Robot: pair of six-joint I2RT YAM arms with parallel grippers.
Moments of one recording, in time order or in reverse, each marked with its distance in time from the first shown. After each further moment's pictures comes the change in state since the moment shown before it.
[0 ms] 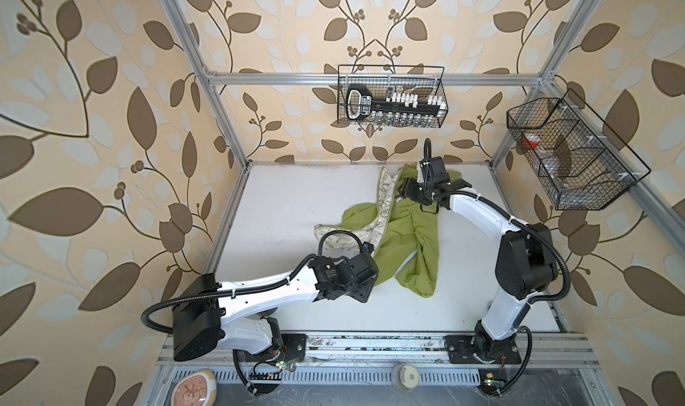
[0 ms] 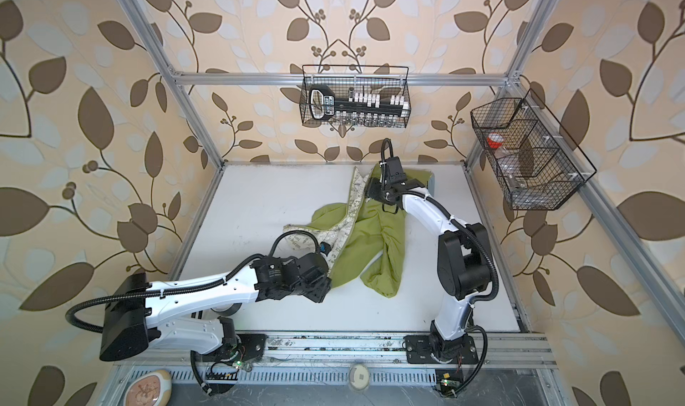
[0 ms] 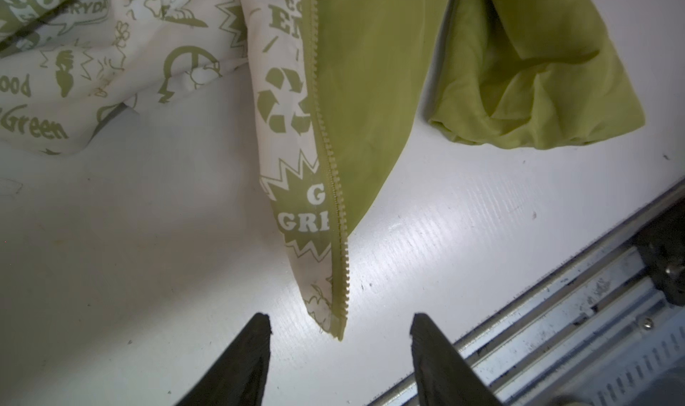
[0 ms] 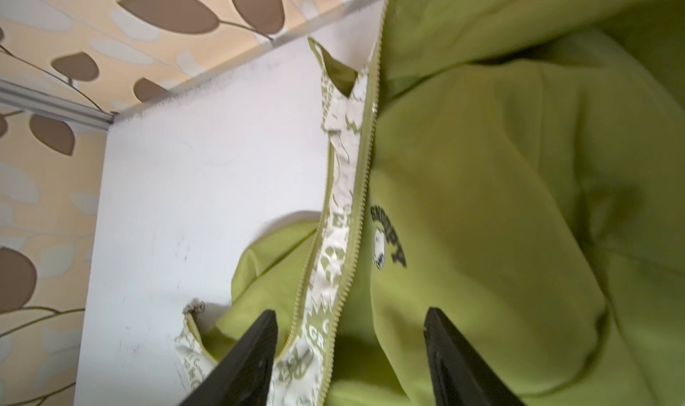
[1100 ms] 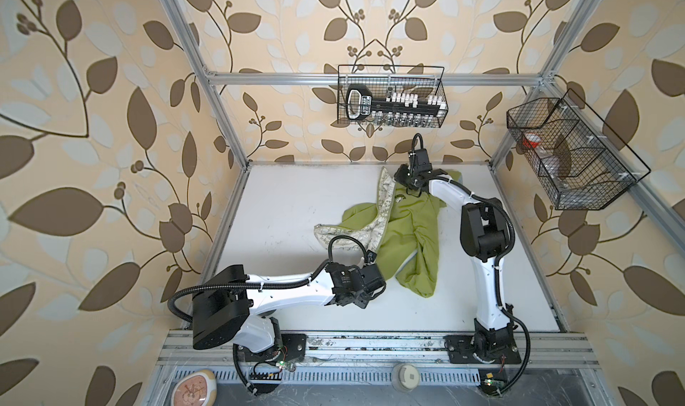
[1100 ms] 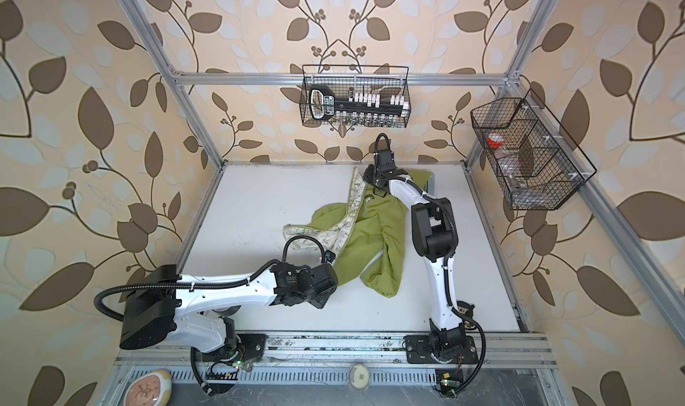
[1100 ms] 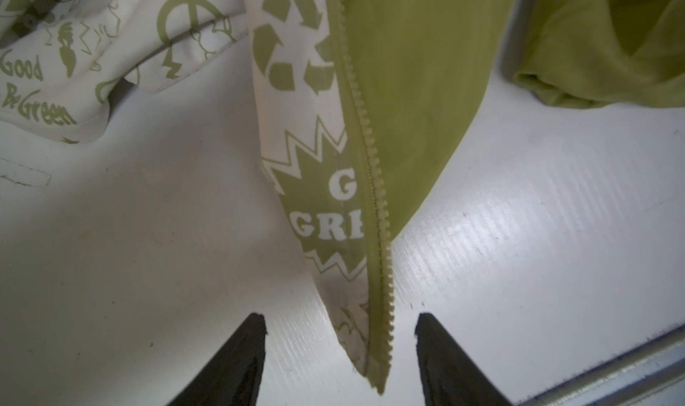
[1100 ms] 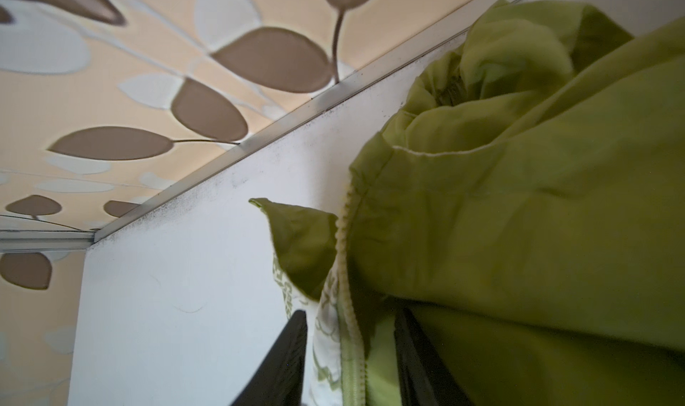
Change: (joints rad) left arm -0.044 0.081 -0.052 0.037 -0.090 -0.003; right arm -0.056 0.444 0.370 0.140 0.039 0.122
